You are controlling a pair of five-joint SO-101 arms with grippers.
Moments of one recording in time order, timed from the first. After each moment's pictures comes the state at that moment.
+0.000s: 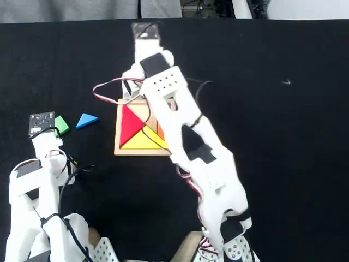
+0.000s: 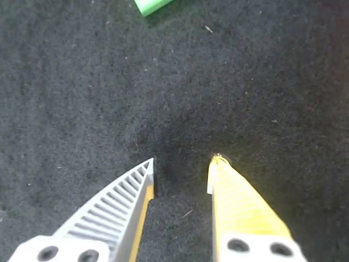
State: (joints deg) left arm -30.2 -36.4 70.5 45.7 -14.6; right arm -29.6 42.3 -48.6 88.7 -21.5
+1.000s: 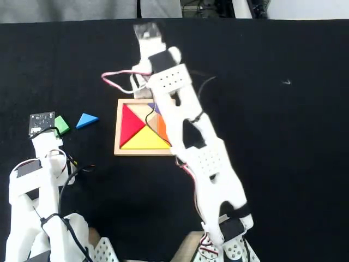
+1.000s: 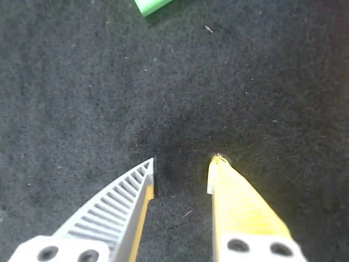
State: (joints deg) left arm -30.2 -36.4 70.5 45.7 -14.6; right arm -25.8 48.7 -70.0 99.1 -10.7
